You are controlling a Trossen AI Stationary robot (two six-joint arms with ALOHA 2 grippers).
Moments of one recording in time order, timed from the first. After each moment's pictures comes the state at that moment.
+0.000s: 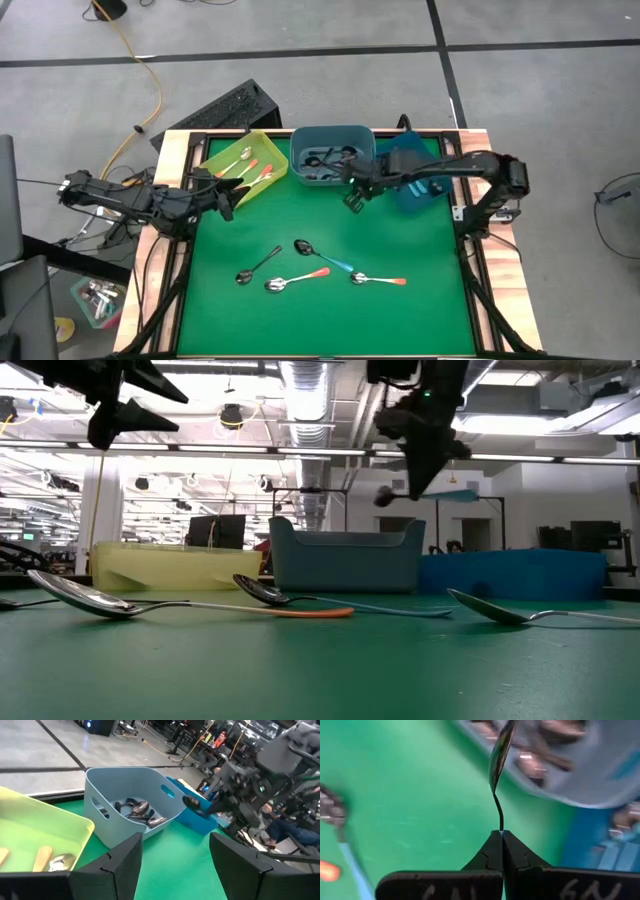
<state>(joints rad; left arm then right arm) -0.23 0.51 0.52 -0.33 -0.77 -0.76 -0.14 1.65 1.42 -1.04 0.23 0.61</state>
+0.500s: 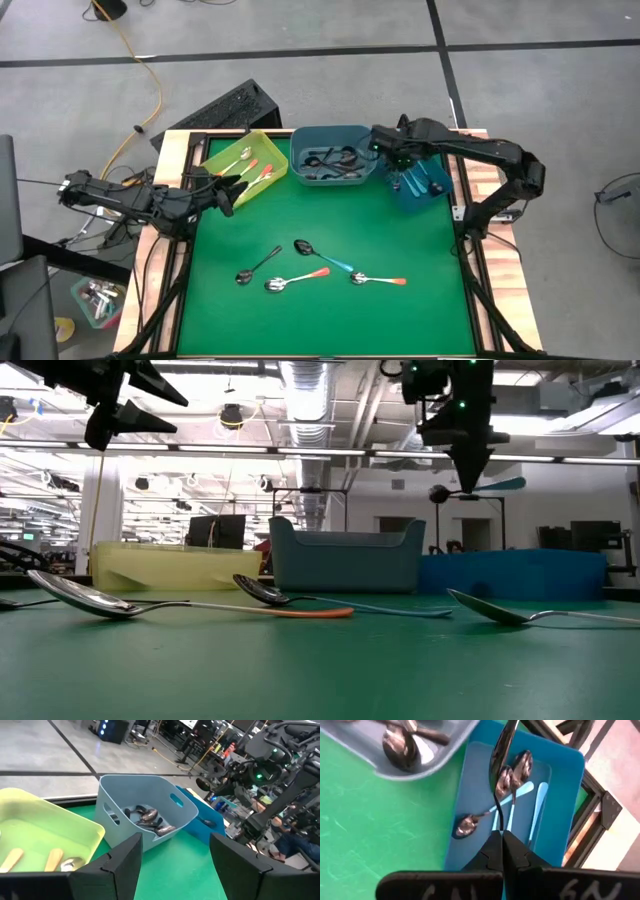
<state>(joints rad) -0.23 0.51 0.52 -0.33 -0.84 -0.79 -0.39 1.52 1.42 -1.34 0.36 0.48</state>
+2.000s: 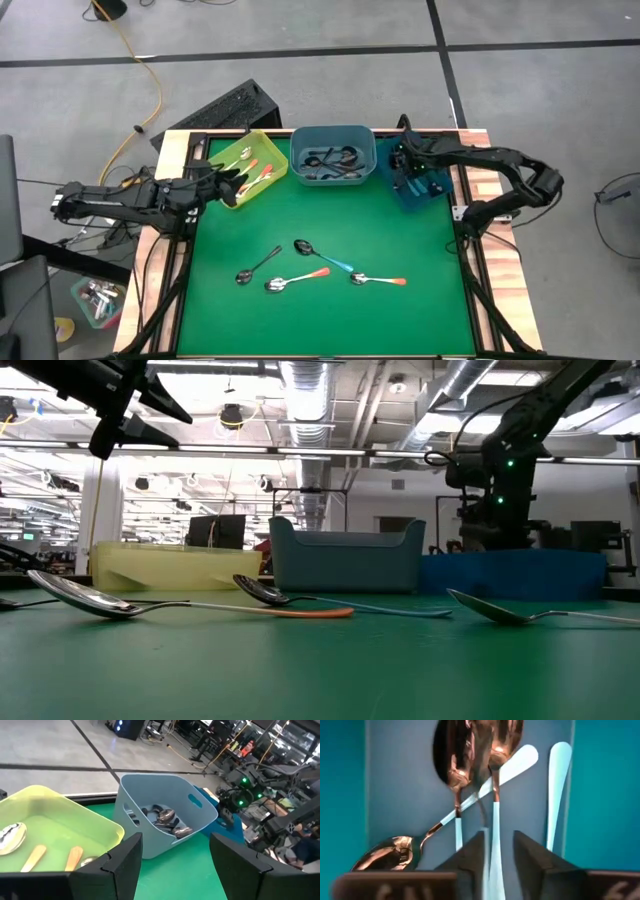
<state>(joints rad) -0.04 0.51 0.52 -0.36 -0.71 -0.78 -0.75 1.40 0.74 -0.63 0.23 0.28</state>
